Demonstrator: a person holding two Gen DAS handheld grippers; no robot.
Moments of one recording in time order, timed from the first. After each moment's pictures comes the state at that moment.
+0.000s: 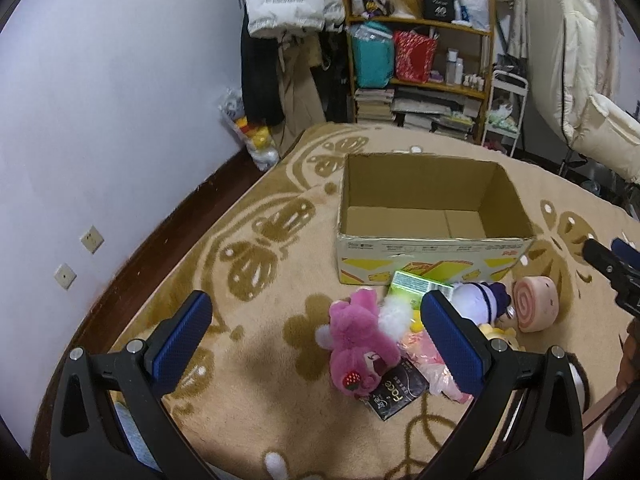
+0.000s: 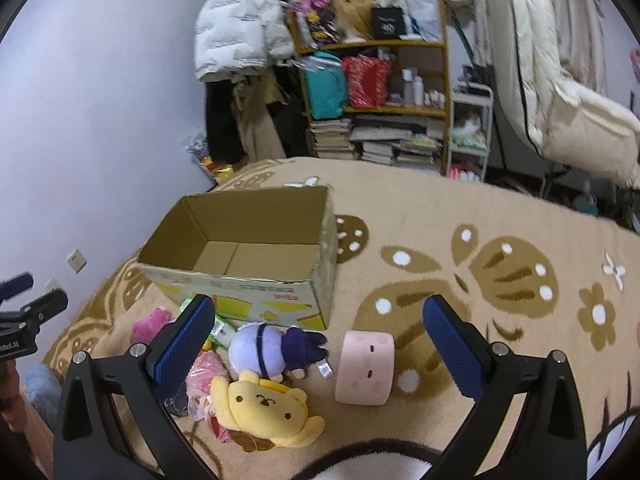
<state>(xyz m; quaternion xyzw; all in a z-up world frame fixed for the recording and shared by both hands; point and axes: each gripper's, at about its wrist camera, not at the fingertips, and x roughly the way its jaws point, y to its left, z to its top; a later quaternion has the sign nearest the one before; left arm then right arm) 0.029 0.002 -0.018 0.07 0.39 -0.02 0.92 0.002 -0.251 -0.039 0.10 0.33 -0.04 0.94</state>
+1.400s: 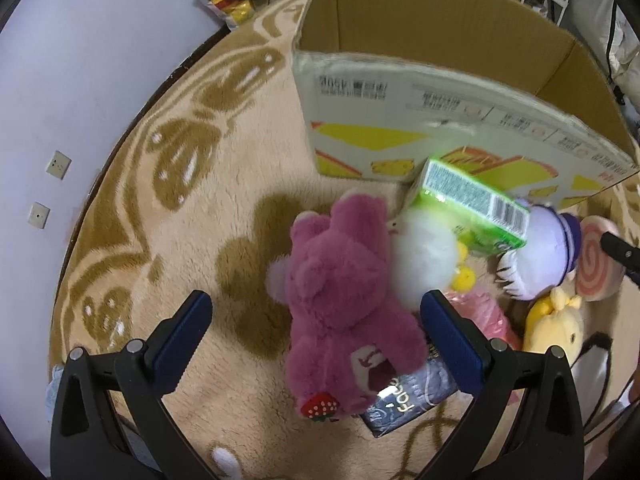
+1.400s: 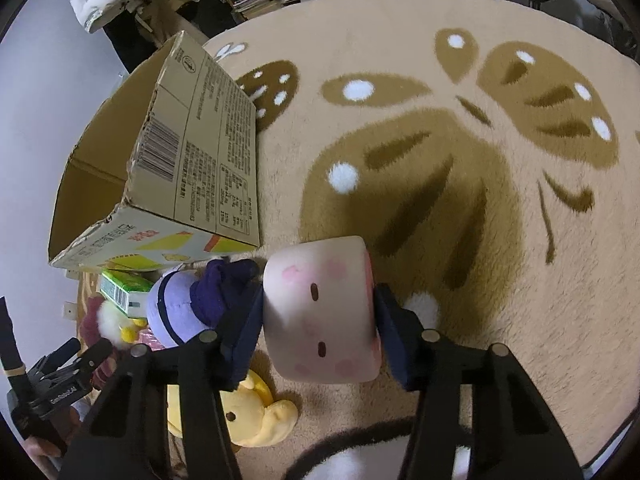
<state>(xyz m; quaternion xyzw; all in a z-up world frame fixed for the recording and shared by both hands) 0.109 -0.020 -0.158 0.08 0.59 -0.01 0.80 0.068 -0.312 -0.169 0.26 0.54 -0.06 0.80</state>
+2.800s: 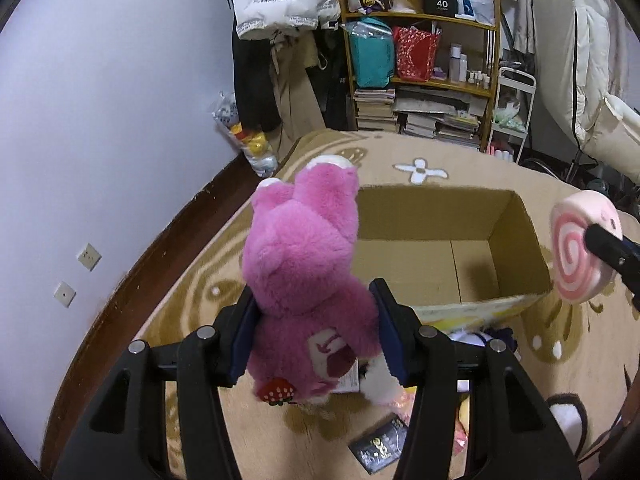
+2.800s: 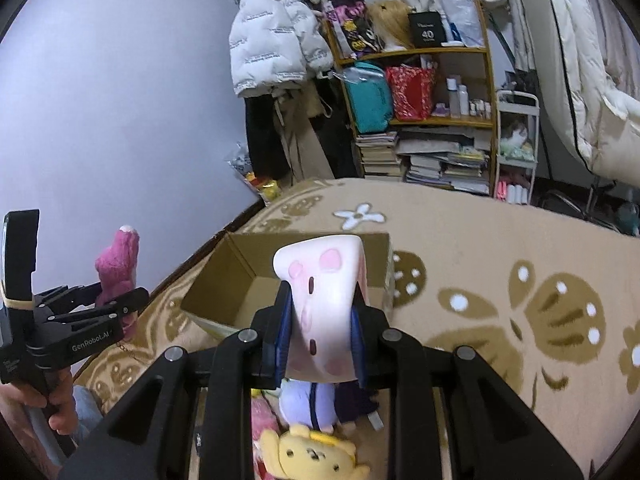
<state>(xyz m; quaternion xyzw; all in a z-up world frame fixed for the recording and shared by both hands) 0.099 -0.029 -0.001 0.09 0.39 -0.02 0.92 0.060 -0.239 -0.017 0.12 0.31 0.05 0.94</state>
